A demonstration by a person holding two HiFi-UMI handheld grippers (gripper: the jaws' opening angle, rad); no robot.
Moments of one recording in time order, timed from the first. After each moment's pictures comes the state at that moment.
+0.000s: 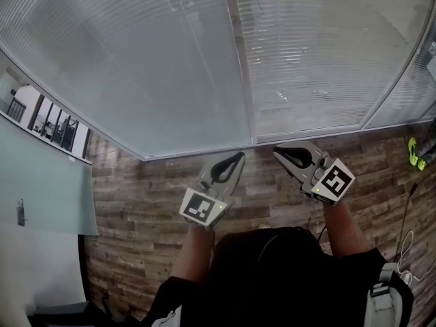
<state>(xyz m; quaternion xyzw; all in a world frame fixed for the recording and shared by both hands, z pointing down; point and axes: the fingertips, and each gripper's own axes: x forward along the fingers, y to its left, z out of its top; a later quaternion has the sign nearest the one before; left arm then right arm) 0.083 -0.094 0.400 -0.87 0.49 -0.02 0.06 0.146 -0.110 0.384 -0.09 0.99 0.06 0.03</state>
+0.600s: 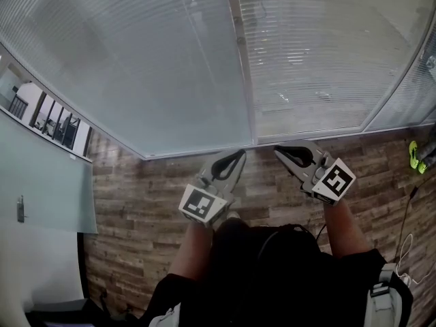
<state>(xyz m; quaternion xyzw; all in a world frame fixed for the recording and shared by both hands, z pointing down) 0.084 -0.099 0.401 -0.87 0.49 -0.02 0.06 0.148 -0.114 0.382 -0.09 0.99 0.07 0.04</state>
